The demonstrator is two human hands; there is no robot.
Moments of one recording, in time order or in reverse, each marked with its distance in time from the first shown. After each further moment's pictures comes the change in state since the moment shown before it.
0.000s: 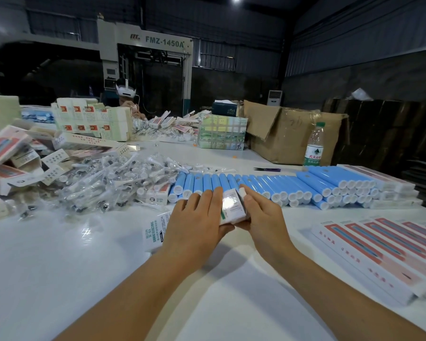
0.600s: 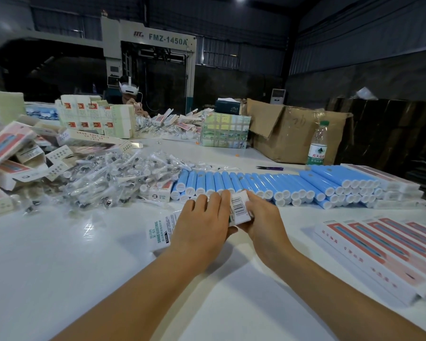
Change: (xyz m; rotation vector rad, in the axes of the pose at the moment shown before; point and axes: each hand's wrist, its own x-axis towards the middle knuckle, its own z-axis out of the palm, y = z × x) left_hand -0.003 0.008 -0.001 0.158 -0.096 0.044; right_hand 0.004 0.009 0.000 0.012 -0.024 0.072
